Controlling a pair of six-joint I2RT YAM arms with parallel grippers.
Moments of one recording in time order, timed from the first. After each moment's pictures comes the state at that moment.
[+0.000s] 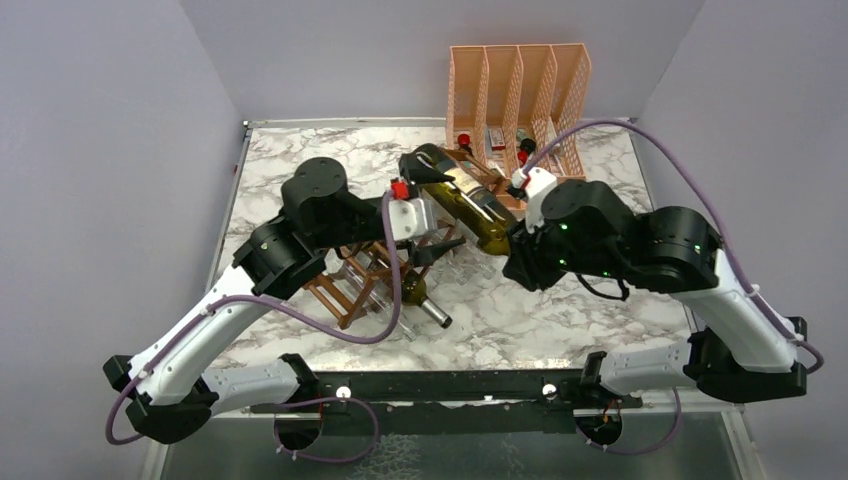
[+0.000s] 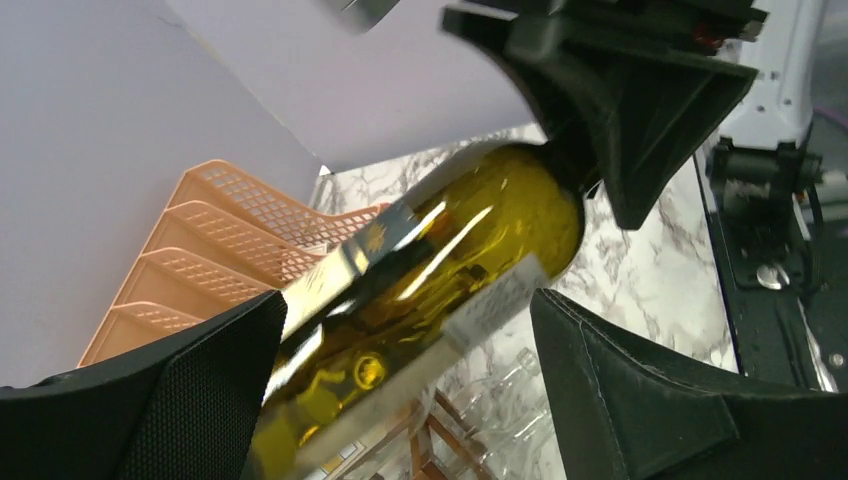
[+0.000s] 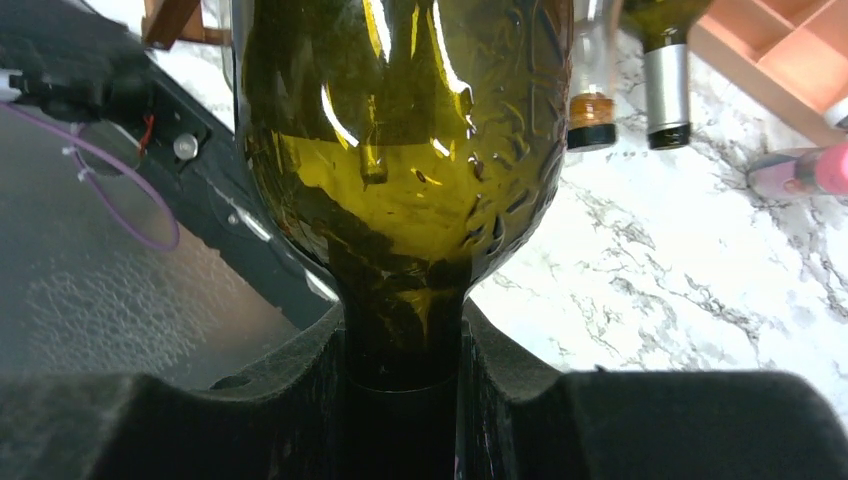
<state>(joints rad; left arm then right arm) -0.82 1.07 1.41 -0.34 0.55 0.47 1.14 1.20 1.85 -1.39 0.26 0.36</state>
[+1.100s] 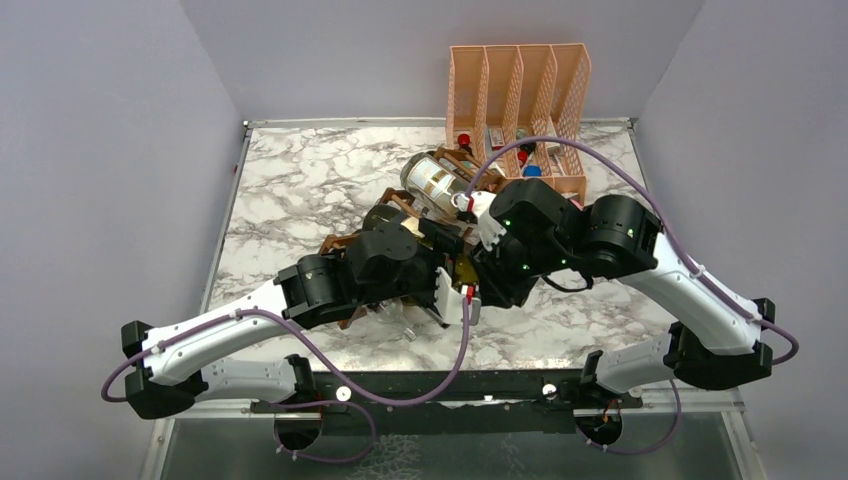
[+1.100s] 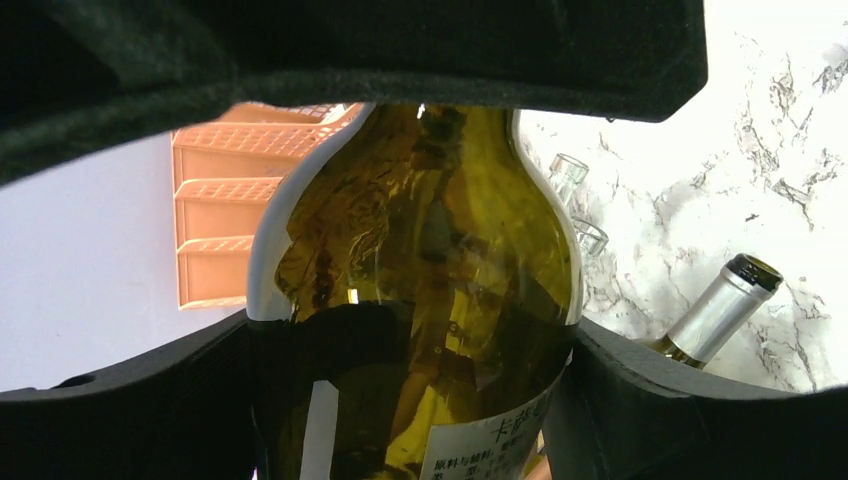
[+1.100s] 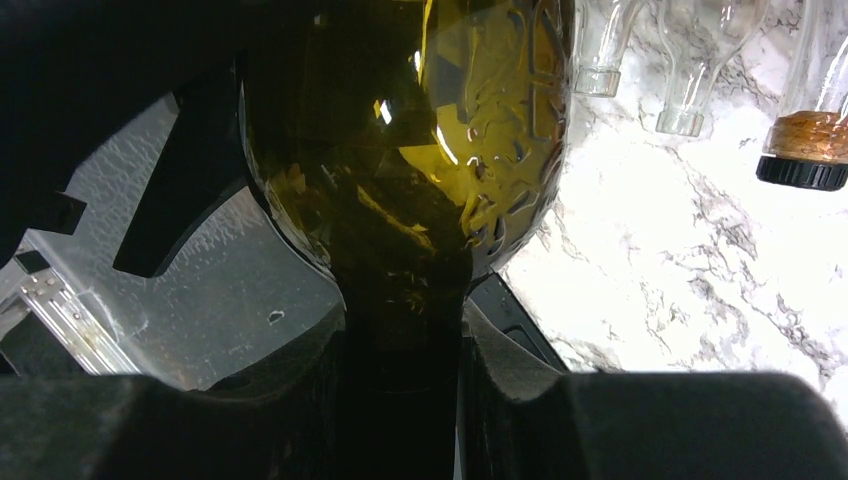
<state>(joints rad) -1.19 1.08 1.23 -0.55 -0.02 0.97 1.13 1.36 1.86 -1.43 -0.06 0.26</state>
